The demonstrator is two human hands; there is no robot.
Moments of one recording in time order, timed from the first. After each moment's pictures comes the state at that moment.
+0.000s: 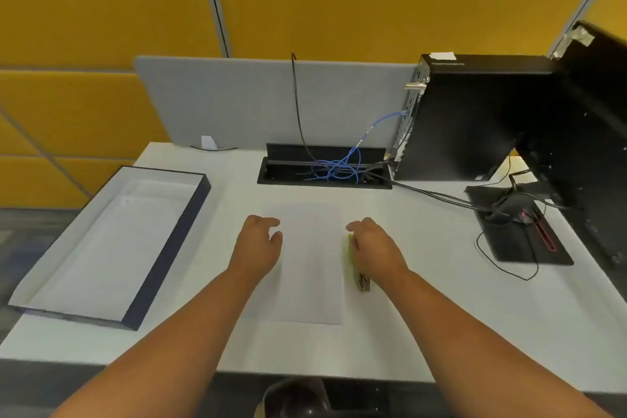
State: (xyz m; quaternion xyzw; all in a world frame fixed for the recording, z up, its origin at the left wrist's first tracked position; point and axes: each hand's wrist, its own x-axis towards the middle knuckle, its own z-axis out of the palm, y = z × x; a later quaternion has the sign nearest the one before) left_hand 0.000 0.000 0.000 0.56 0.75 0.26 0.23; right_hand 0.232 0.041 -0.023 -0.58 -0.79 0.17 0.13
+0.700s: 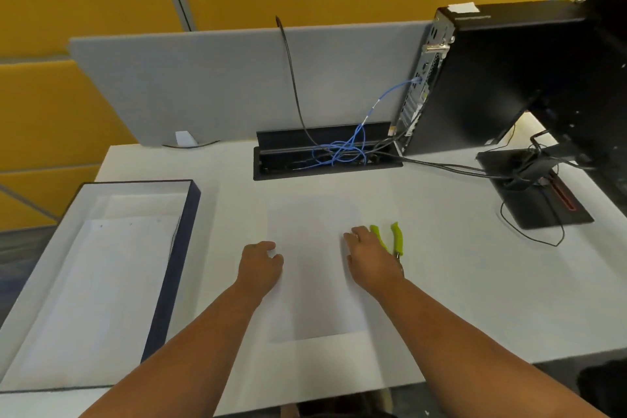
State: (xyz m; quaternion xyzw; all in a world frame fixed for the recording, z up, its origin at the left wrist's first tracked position) left_hand -0.066 0.038 -0.065 0.46 0.76 0.20 0.42; right_hand 0.161 0.049 -0.086 -0.62 -0.77 0.13 -0.01
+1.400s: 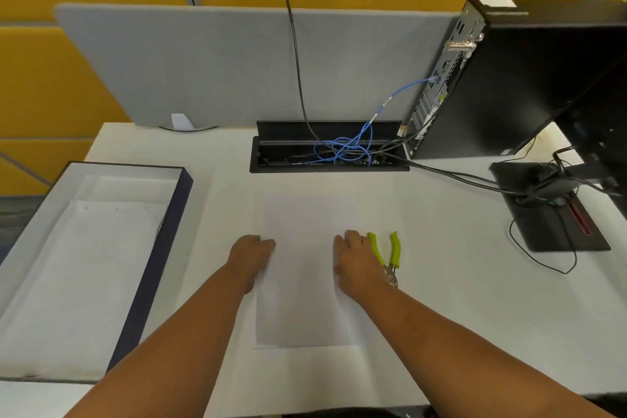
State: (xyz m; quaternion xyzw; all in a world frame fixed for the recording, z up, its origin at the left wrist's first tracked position) left_hand -0.055 0.070 -0.071 0.26 0.78 0.24 0.52; right_hand 0.159 0.068 -0.102 -0.59 -0.80 0.11 -0.06
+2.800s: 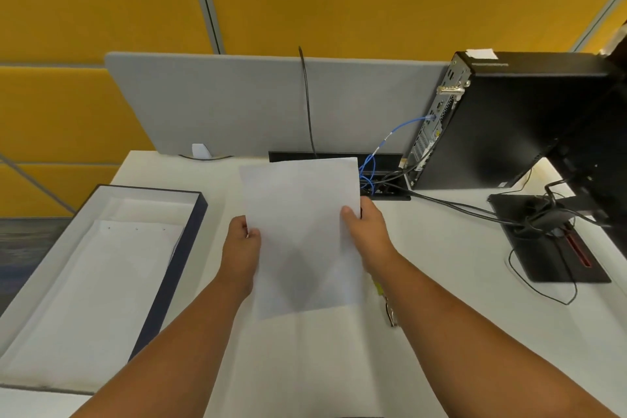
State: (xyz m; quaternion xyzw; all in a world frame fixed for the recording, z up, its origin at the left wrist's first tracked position) left_hand -0.065 0.073 -0.017 0.33 0.71 0.47 0.41; right_hand 0.142 0.126 -0.001 -0.62 -0.46 0.50 0.40
